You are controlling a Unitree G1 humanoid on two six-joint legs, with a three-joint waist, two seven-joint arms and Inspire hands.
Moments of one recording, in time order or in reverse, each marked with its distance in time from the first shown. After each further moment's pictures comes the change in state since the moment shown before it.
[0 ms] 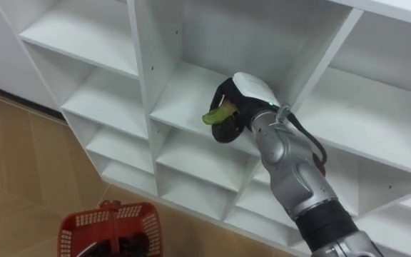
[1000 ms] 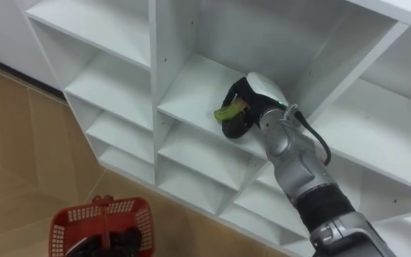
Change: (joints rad) left arm -0.032 0.050 0.029 0.091 -0.018 -0.028 -0.003; right arm -0.104 -0.002 0.010 0.296 0.117 -0.040 -0.099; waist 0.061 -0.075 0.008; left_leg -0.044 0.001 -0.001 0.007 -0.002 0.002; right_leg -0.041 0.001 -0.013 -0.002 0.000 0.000
